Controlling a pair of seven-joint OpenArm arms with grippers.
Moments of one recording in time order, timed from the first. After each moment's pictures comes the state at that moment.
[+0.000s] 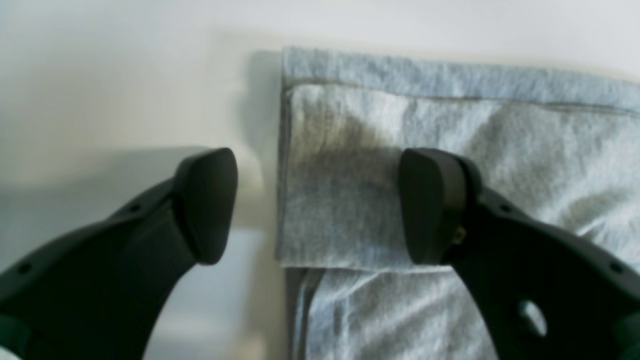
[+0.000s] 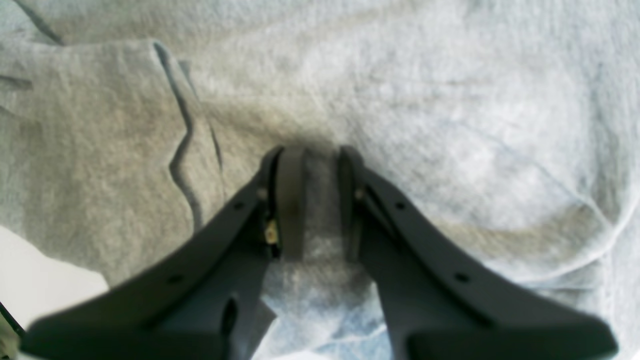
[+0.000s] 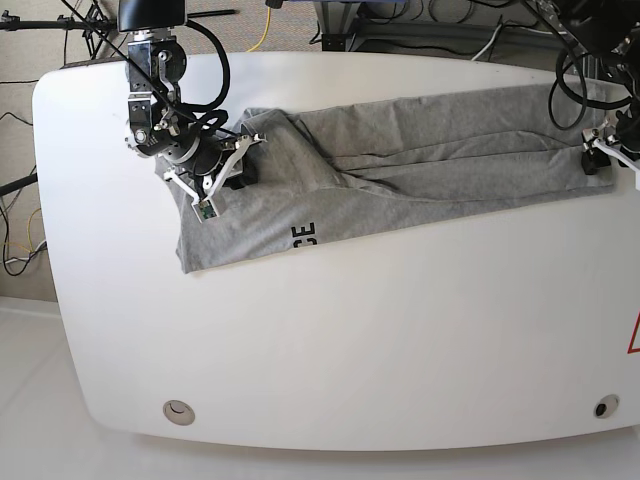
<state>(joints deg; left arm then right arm) 3.0 -21.4 -50.7 69.6 -15.5 -41.9 46.3 -8.5 12.0 1.5 92.5 24.5 22.8 -49.9</state>
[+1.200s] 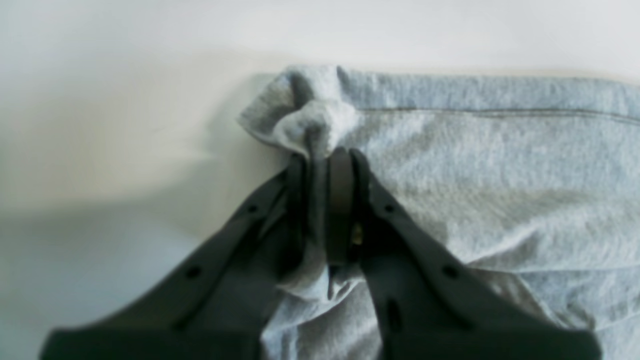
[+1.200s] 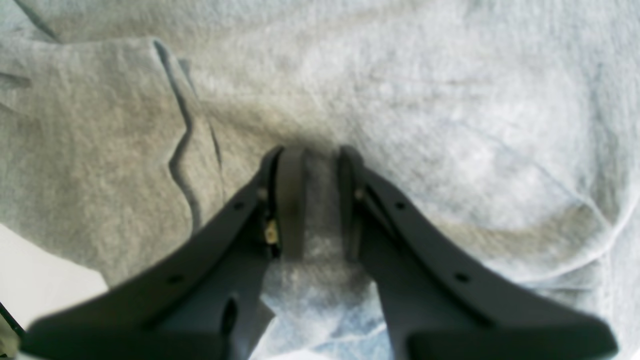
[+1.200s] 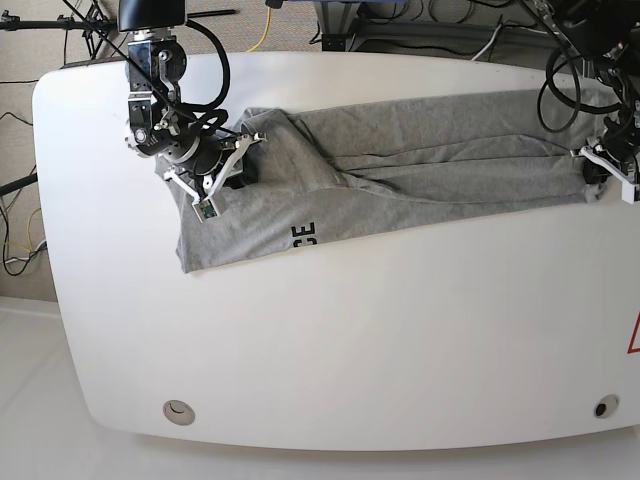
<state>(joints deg) 2.5 -20.8 -45.7 69.7 -15.5 -42.0 42.3 -8.6 12.0 1.5 92.5 24.1 22.5 -50.3</state>
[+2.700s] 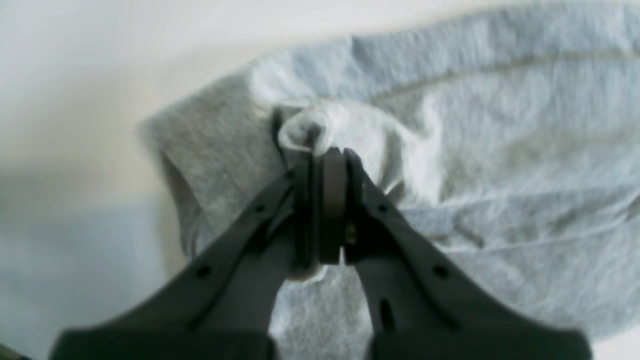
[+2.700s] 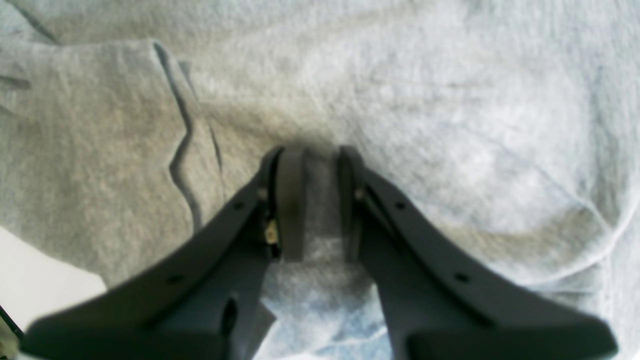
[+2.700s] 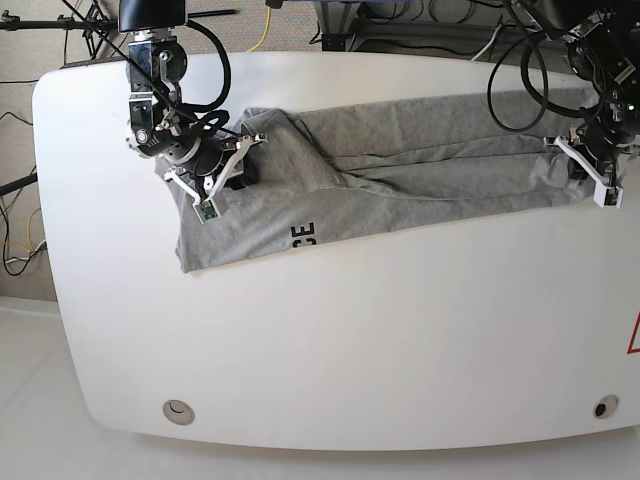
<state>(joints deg) 6.8 -11.0 -43.4 96.3 -14.3 -41.9 59.1 -8.4 11.8 1.2 92.5 24.0 22.5 -49.9</state>
